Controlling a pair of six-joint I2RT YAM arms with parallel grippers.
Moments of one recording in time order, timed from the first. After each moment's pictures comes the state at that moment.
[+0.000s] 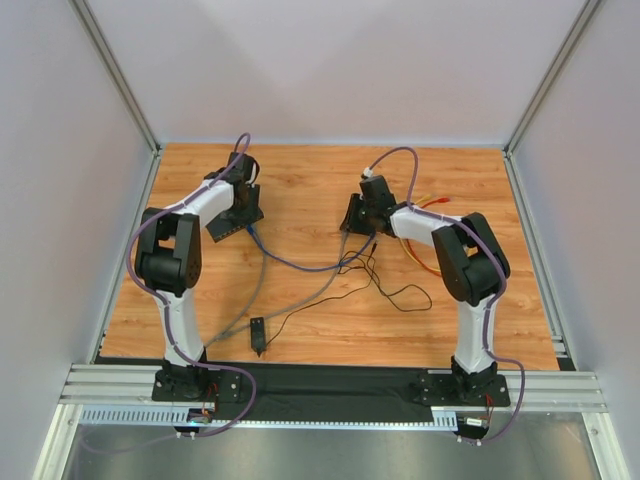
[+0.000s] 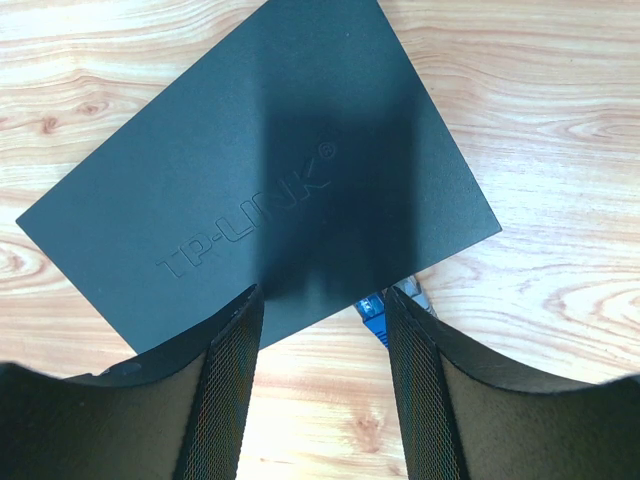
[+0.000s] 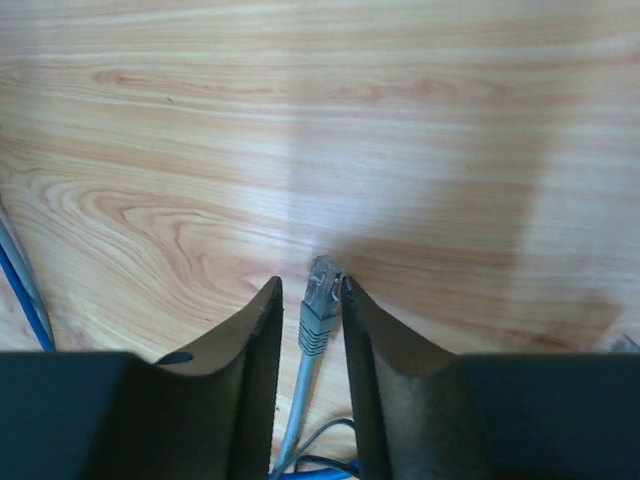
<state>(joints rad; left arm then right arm) -0.21 2.01 1.48 -0.57 -0.22 -0.12 0.45 2.01 1.27 -0.07 -0.12 0.61</state>
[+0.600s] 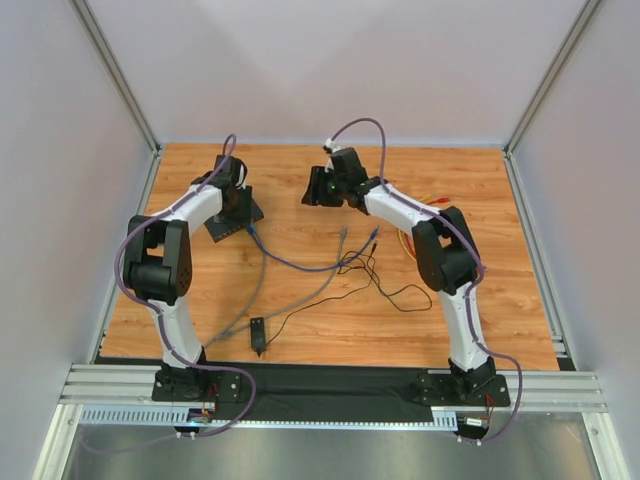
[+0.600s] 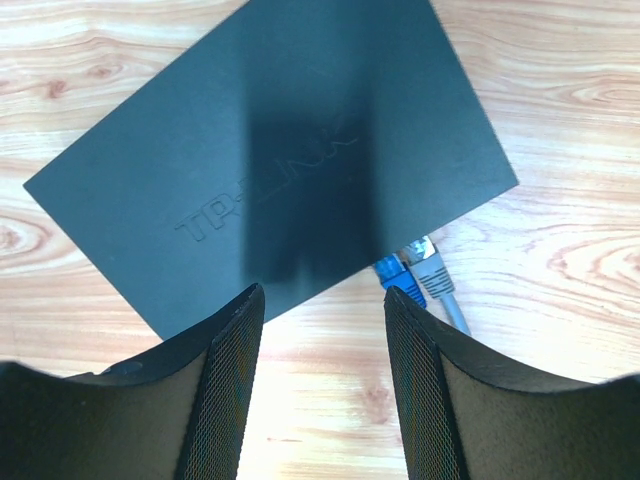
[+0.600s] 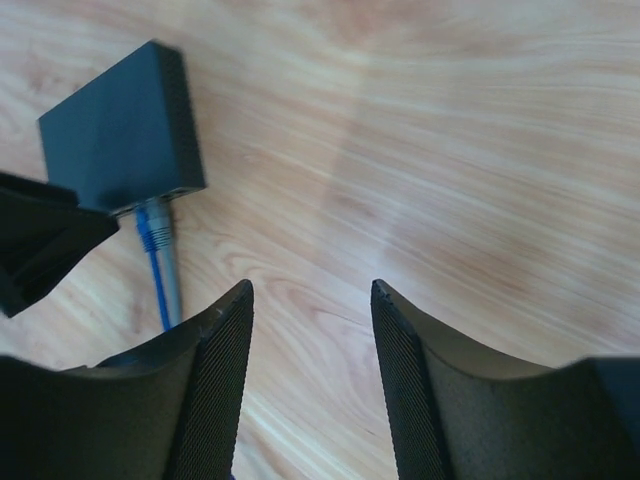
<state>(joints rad) -0.16 1.91 1.38 -0.52 -0.13 -0.12 0.53 2.19 1.72 -0.18 -0.19 0.50</state>
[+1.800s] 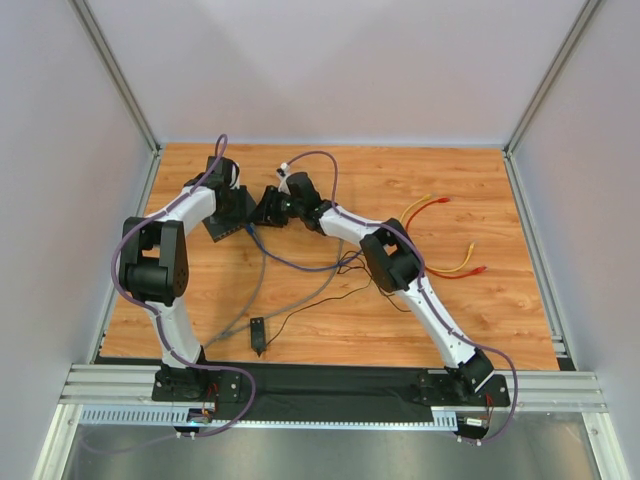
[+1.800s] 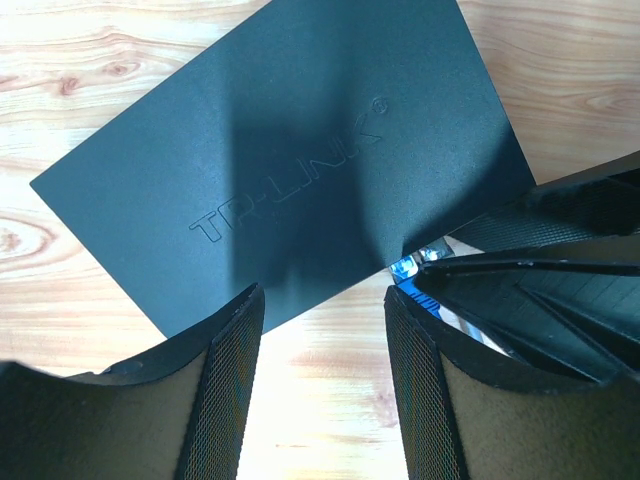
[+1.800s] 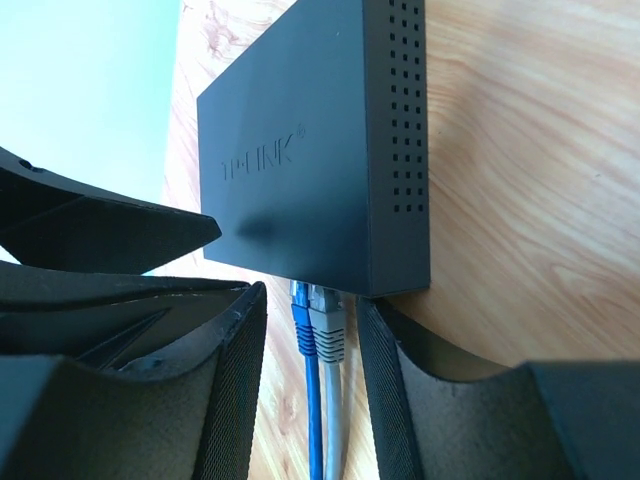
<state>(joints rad) -0.12 1.90 1.35 -0.49 -0.08 -0.13 0.69 2.71 2.18 0.10 -0.50 0.90</state>
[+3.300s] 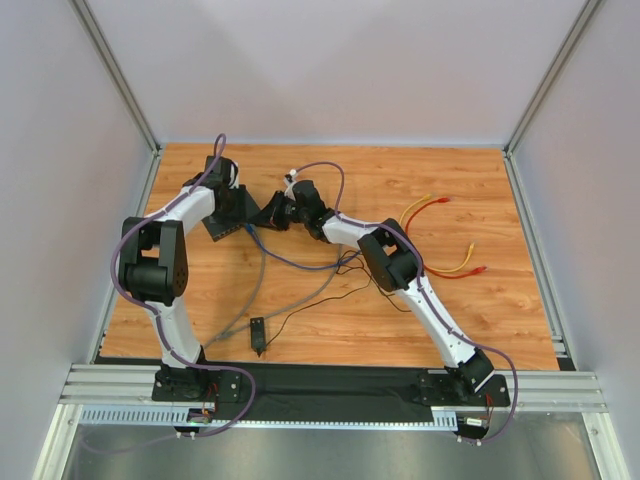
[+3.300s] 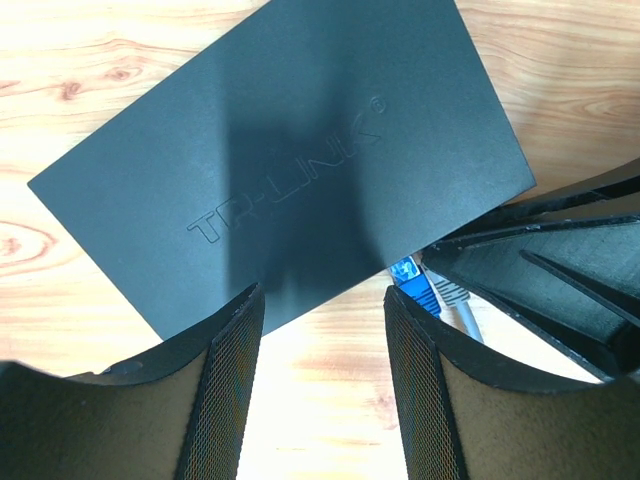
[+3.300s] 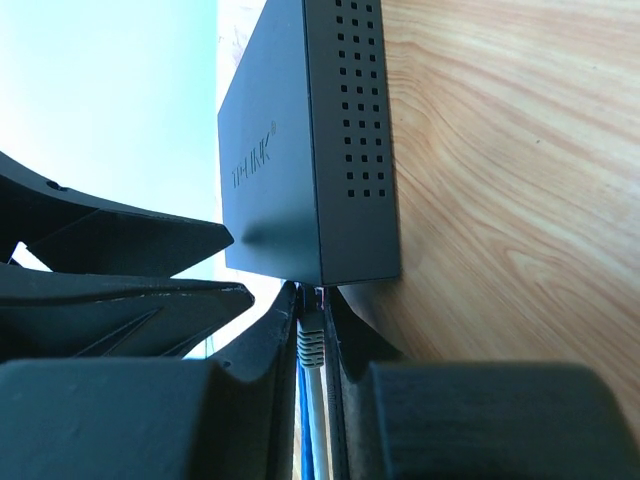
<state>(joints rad) -0.11 1.90 1.35 -0.48 -0.06 -0.13 0.68 2.73 2.06 0.35 -0.52 1.13</state>
